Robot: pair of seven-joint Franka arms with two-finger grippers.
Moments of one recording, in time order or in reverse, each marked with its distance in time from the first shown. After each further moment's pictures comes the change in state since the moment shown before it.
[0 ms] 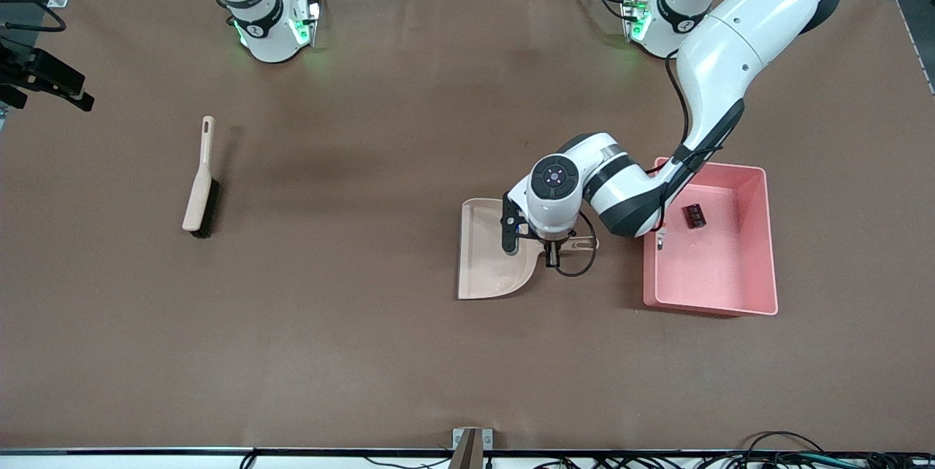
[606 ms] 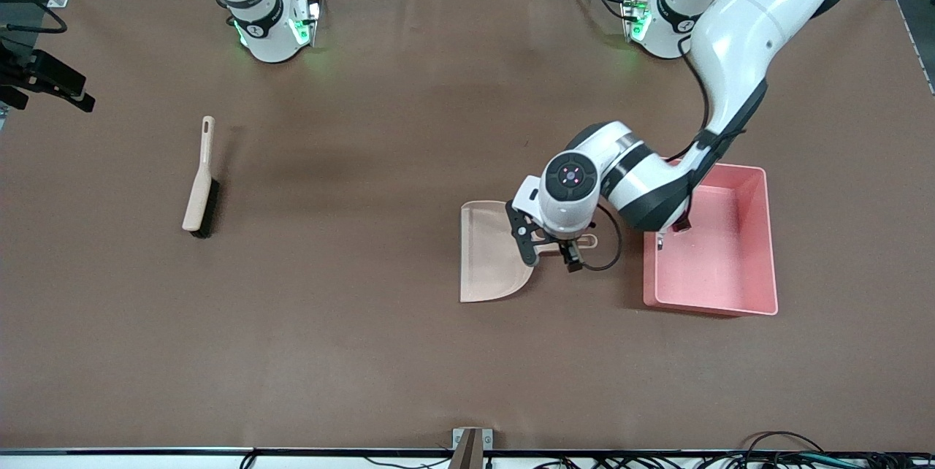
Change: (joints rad) left arm 0.018 -0.136 -0.007 0.053 -0.147 -0.144 -0.323; right arm 0.001 0.003 0.000 0.000 0.000 0.001 0.000
